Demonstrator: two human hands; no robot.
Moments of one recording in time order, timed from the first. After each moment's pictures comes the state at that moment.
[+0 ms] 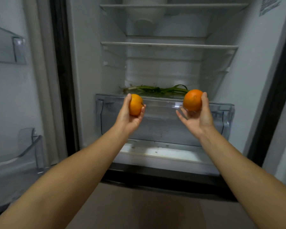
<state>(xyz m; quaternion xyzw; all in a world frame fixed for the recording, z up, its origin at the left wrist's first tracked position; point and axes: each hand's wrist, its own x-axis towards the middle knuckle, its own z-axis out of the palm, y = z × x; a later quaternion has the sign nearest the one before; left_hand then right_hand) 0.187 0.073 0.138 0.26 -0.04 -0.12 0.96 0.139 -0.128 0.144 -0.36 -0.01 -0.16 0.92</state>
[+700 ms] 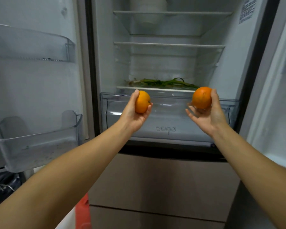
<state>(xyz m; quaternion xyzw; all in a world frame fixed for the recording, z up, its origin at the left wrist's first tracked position) 0.055 0.124 0.137 0.31 -0.06 -0.16 0.94 0.009 -0.096 0.136 -0.40 0.01 -0.18 0.90</state>
